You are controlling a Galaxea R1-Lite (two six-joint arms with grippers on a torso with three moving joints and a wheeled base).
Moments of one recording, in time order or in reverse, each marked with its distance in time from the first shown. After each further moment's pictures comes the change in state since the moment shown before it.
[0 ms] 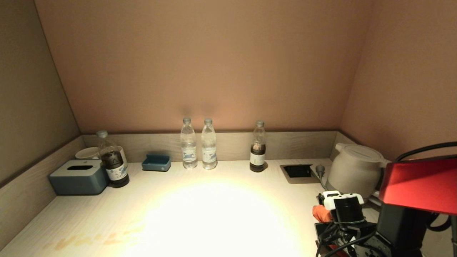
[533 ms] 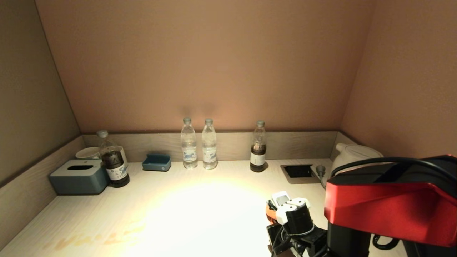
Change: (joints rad) left arm 0.000 0.000 0.000 0.000 0.000 0.000; right arm 0.348 0.092 -0.108 -0.143 -0.044 -0.002
